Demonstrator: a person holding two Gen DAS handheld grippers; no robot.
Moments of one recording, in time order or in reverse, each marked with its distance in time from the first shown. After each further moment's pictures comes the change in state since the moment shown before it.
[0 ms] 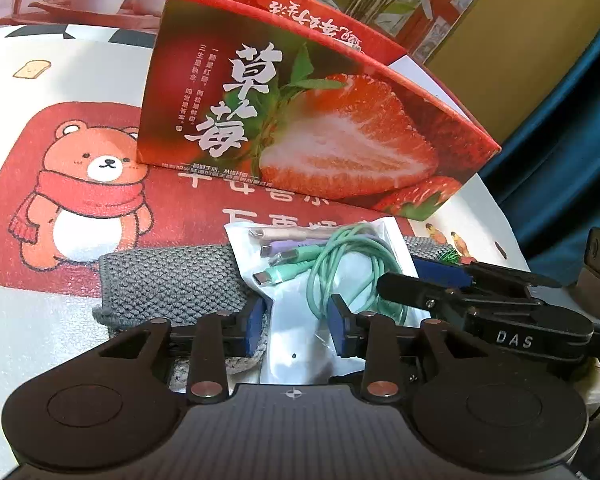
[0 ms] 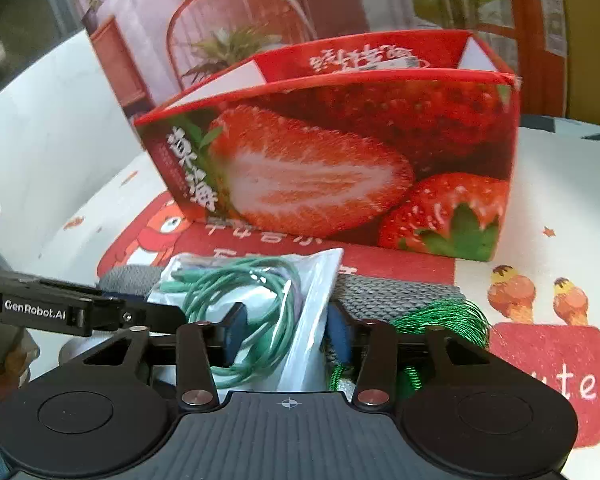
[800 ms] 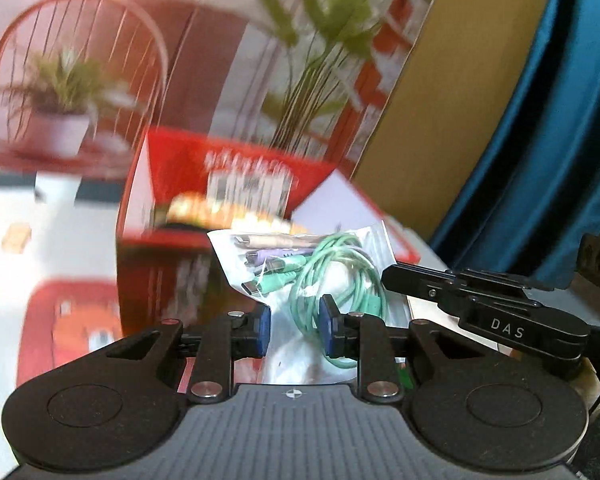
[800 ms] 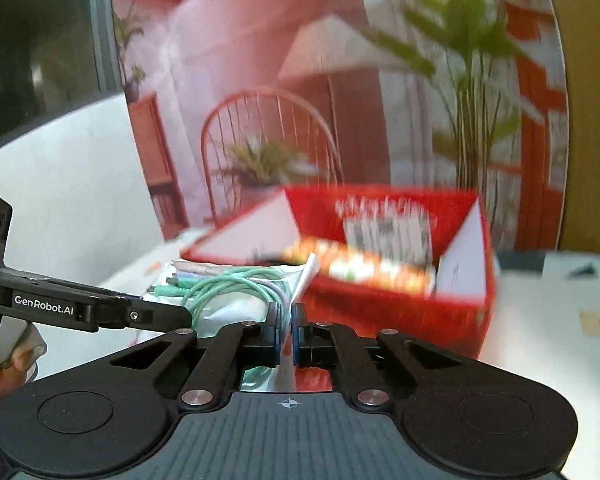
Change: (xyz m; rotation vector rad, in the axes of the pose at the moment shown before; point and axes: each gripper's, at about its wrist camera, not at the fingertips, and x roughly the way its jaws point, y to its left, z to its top) left arm -0.076 -0.048 0.062 0.179 -0.261 -0.060; right arm -0.076 0.024 0.058 -0.122 -0.315 0.002
